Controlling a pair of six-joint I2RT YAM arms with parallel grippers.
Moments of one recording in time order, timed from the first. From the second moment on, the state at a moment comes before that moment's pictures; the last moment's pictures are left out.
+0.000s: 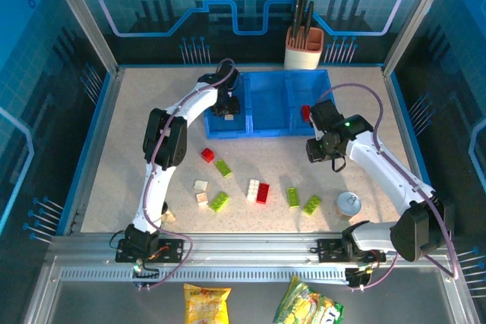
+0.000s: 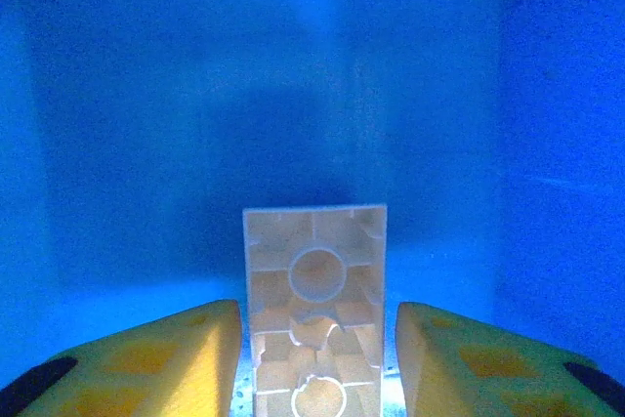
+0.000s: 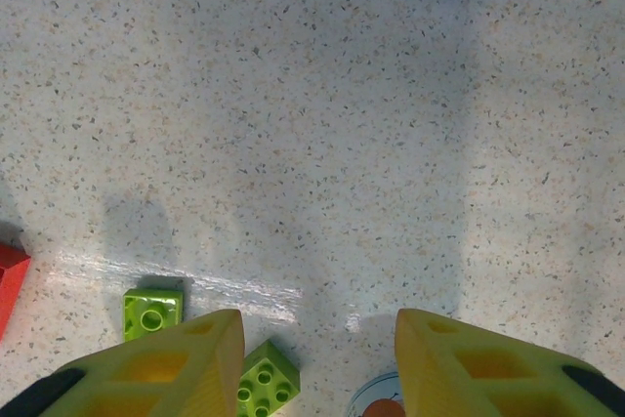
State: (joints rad) left arm -0.35 2.39 2.06 -0.87 -0.01 -0.45; right arm 0.40 1.31 1.14 -1.11 0.15 0.21
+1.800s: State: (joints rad) left arm -0.32 1.69 1.40 -0.73 0.04 -0.40; right arm 0.88 1.59 1.01 -0.96 0.15 0.73
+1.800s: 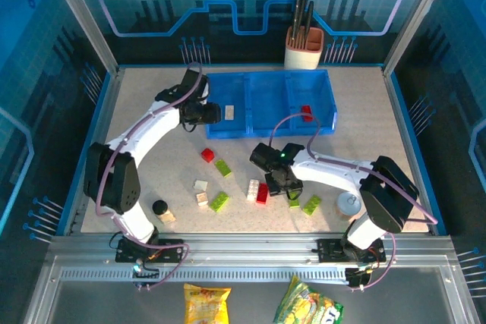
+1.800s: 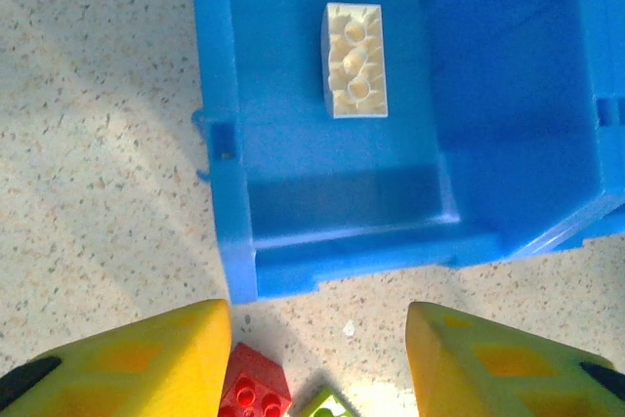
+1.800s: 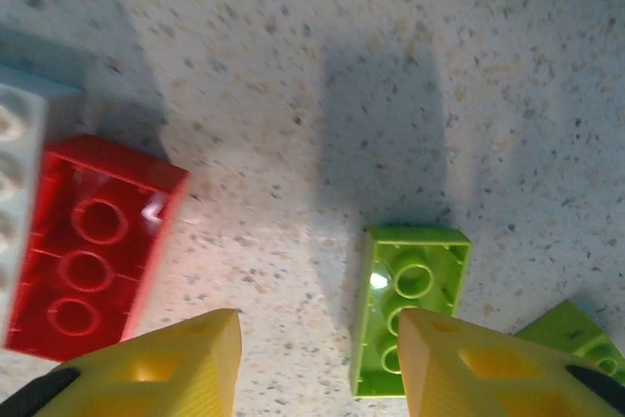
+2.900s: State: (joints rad) left arm -0.32 1.63 1.33 -0.71 0.05 -0.41; right arm 0.84 1.54 0.82 -0.89 0.05 0.70
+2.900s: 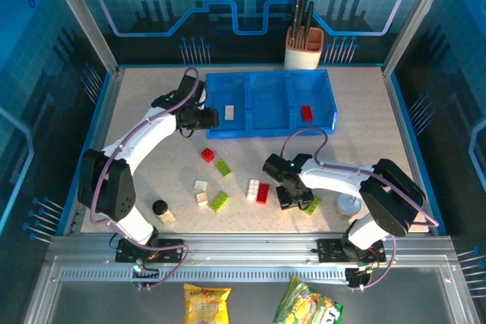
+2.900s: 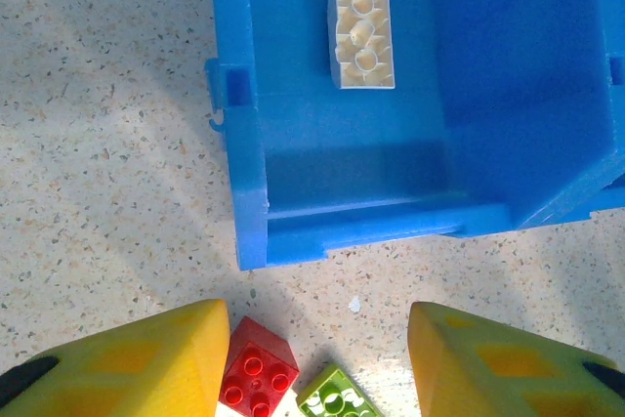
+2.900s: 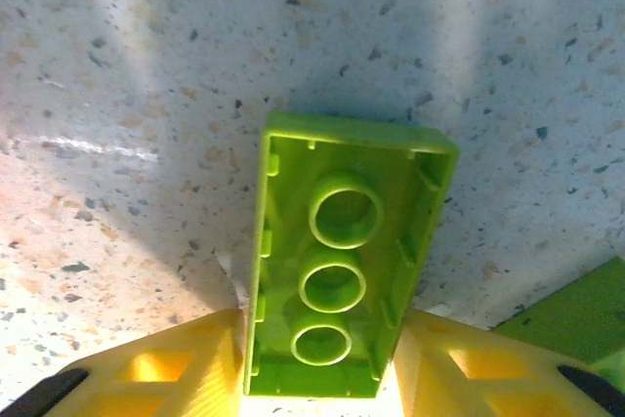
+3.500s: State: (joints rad) left arm -0.32 1.63 1.31 -0.70 0.05 -0.43; right arm 0.84 1.52 0.82 -0.90 0.05 0.69
